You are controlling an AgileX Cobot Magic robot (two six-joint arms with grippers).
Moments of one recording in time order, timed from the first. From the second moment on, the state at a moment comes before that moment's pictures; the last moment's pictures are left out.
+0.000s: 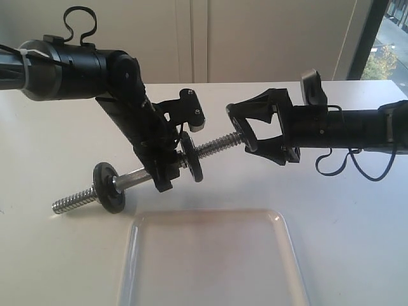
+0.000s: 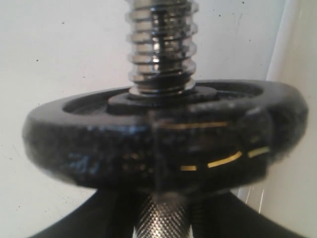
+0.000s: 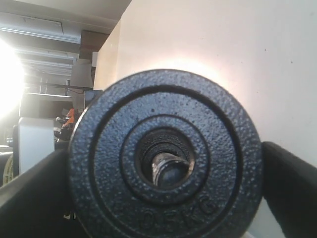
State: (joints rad) left arm -0.60 1.95 -1.47 -0.22 0.76 0.91; right arm 0.02 2.06 -1.11 1.69 1.15 -1.14
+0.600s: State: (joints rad) left arm -0.60 1.95 -1.47 -0.21 0.75 0.88; right arm 0.02 2.06 -1.11 1.69 1.15 -1.14
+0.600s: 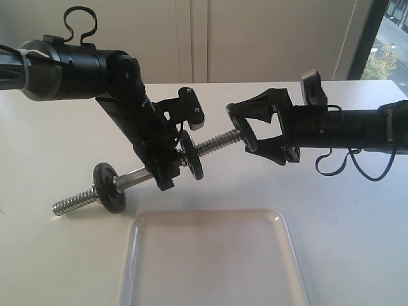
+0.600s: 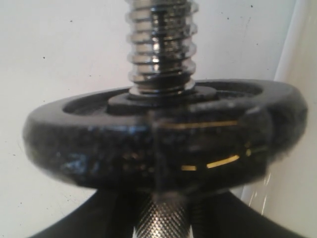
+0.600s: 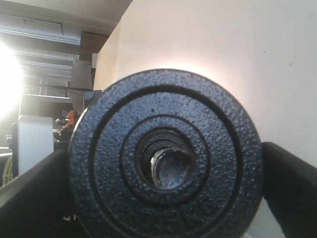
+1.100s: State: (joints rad) left arm -0.60 1.95 -1.47 -0.21 0.75 0.88; right arm 0.02 2.06 -1.11 1.69 1.15 -1.14
